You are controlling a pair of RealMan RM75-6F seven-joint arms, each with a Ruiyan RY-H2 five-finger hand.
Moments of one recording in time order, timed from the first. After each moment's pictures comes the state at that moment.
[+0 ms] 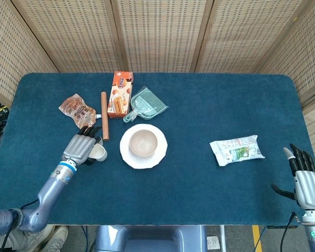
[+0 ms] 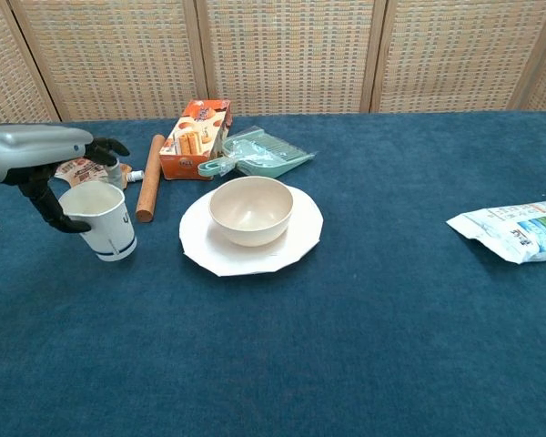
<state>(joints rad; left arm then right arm) -0.83 -1.32 0.00 -1.73 0.80 1.04 0.50 0.08 -1.16 0.09 -1.54 -1.49 1.49 0.13</state>
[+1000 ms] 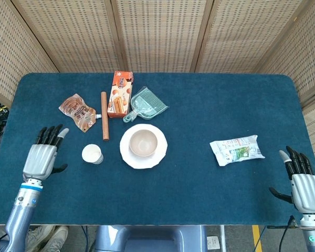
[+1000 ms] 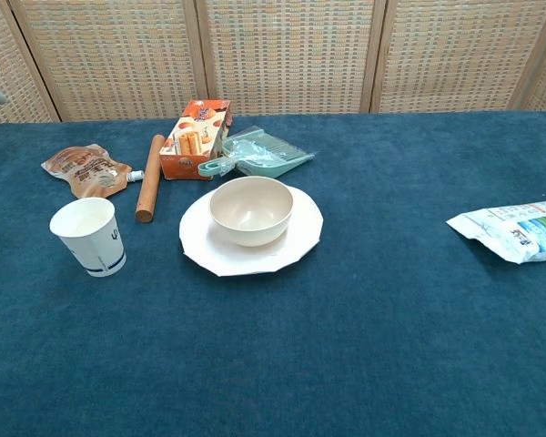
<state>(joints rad) -0.46 -1.28 0.09 -1.76 1.21 1.54 0.40 0.07 -1.16 0.07 -1.56 -1.53 1.52 0.08</state>
